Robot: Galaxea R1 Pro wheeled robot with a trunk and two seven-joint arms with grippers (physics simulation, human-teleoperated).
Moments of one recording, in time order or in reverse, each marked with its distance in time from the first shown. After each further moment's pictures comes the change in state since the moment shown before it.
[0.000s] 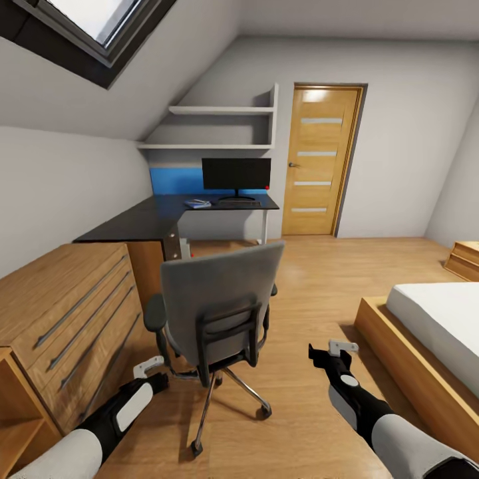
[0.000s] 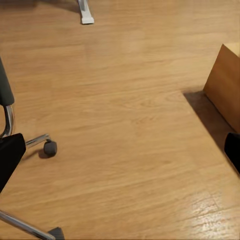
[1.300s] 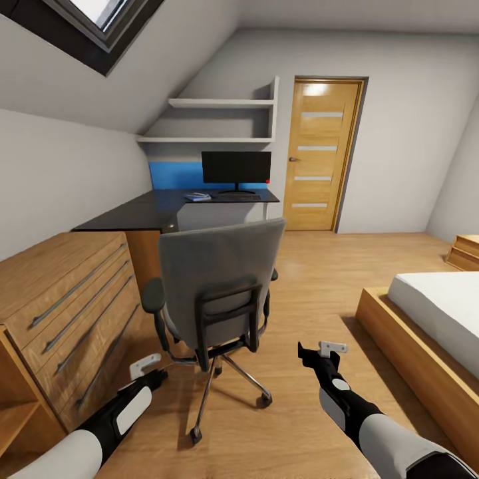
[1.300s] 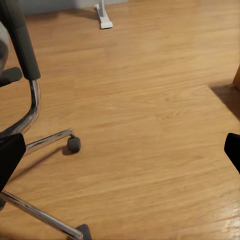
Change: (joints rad) left arm -0.004 -0.002 -0.005 0.041 -0.040 -0.131 -0.016; right arm -0.015 0.063 -0.041 0.079 0.003 -0.115 0.073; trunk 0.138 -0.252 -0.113
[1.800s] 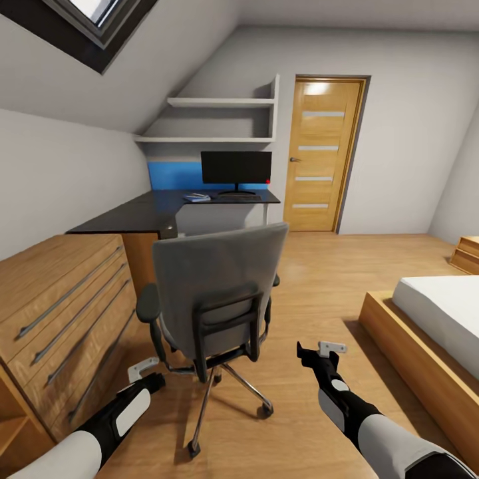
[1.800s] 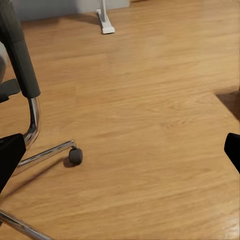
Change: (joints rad) left arm 0.000 0.000 -0.001 0.024 0.000 0.001 0.000; right arm 0.002 0.006 0.001 0.002 0.001 -0.018 0.000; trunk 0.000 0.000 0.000
